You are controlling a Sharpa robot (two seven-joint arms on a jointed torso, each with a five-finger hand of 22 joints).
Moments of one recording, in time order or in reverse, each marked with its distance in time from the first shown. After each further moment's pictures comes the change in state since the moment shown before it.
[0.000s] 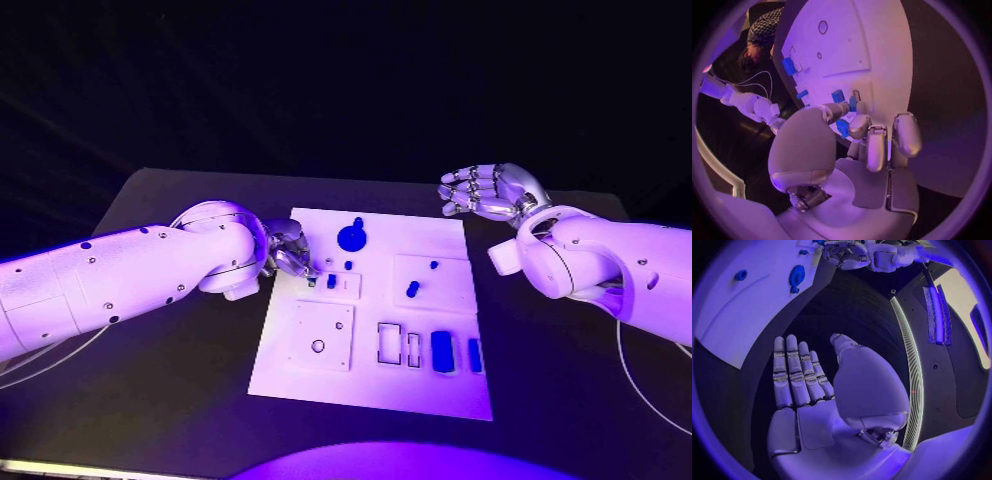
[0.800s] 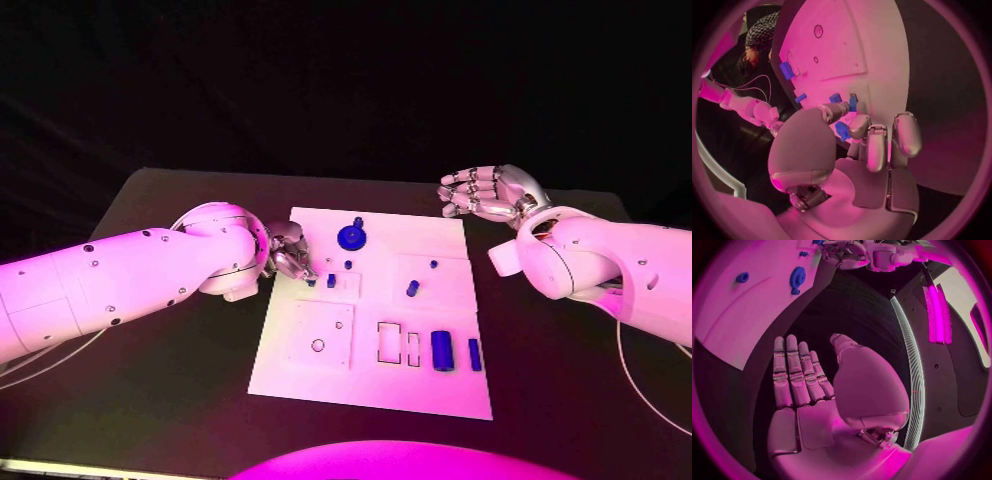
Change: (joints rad) left arm -0.007 0.000 -0.001 0.001 -0.027 0.016 0.001; left_hand 0.000 0.000 0.000 0.000 -0.002 0.002 0.001 0.000 0.000 0.000 0.000 0.000 0.001 0.000 0.000 0.000 0.000 0.000 0.000 0.000 0.000 0.003; right arm -0.003 0.001 0.000 -0.003 0.004 0.012 -0.004; right_hand 0.000 0.000 0.003 0.003 0.000 0.000 0.000 0.000 -0.001 0.000 0.000 0.000 -0.003 0.000 0.000 0.000 -0.002 0.000 0.000 0.000 0.000 -0.004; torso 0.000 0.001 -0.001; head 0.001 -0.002
